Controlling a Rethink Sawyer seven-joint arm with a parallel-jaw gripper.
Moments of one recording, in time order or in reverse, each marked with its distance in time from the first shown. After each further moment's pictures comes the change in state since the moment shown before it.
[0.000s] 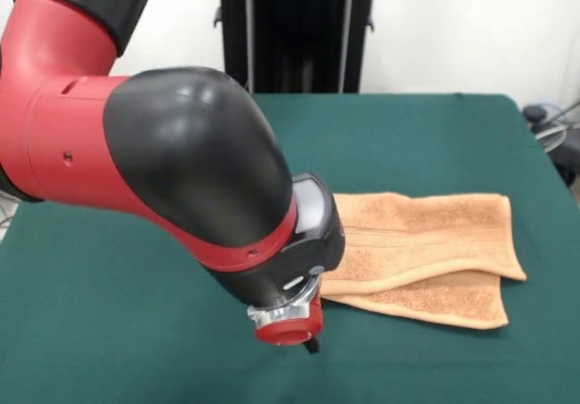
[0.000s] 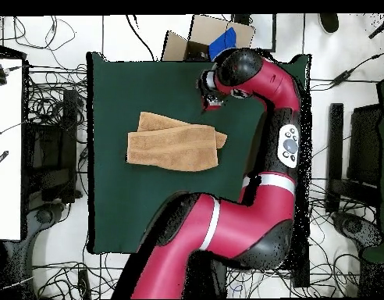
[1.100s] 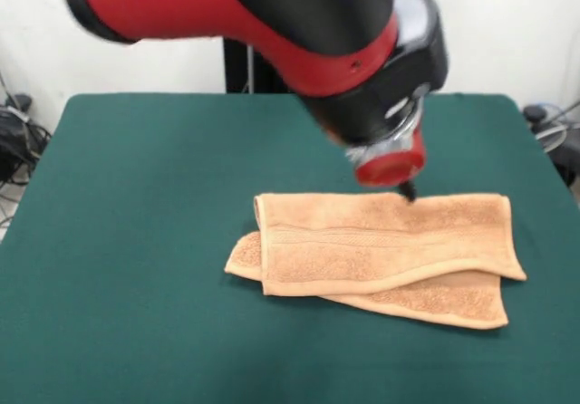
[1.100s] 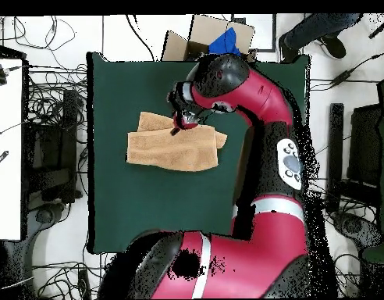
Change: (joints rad) arm 0.036 -0.367 0.013 0.524 0.095 -0.016 0.000
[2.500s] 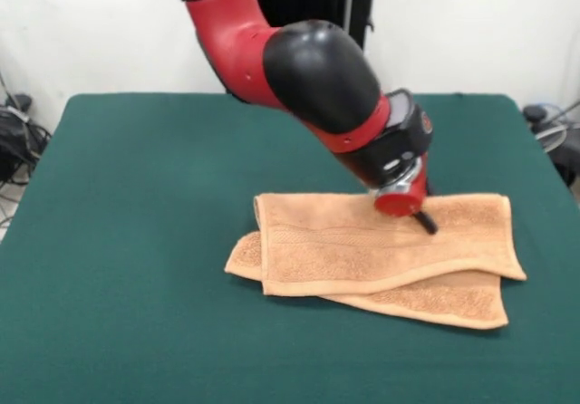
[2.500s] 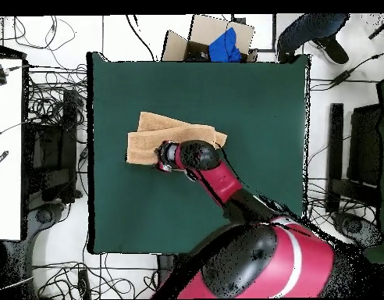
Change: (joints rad) arm -0.223 0.025 0.315 0.779 0.228 -0.852 -0.148
